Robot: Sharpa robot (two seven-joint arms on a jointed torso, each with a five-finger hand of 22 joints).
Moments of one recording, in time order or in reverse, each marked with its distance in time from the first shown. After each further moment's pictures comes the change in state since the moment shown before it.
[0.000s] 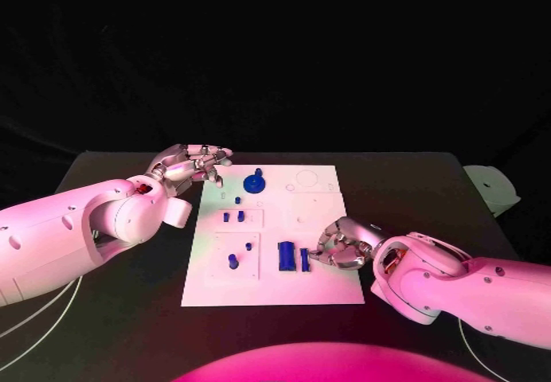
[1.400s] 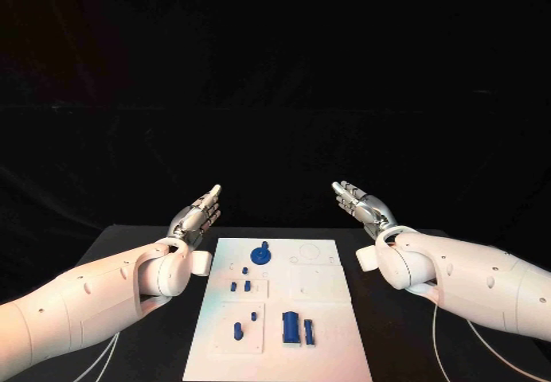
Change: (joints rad) left arm -0.079 0.165 0.011 -0.258 0.149 -0.116 0.177; left_hand -0.631 0.128 -0.490 -0.124 -0.221 -0.759 -0.161 -0.144 -0.374 -0.823 -0.084 -0.430 -0.303 -0.951 -0.010 -1.078 -0.476 -0.141 -0.938 -0.070 -0.773 -0.596; right arm 0.139 0.287 0.052 -0.623 1.094 0.050 0.798; right_hand -0.573 0.134 -0.269 -0.226 -0.184 -0.800 -0.055 -0.375 -0.501 -1.190 0.020 -1.388 -1.287 -1.229 0.084 -1.475 -1.257 0.022 -1.301 0.001 -1.513 -1.239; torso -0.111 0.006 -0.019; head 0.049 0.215
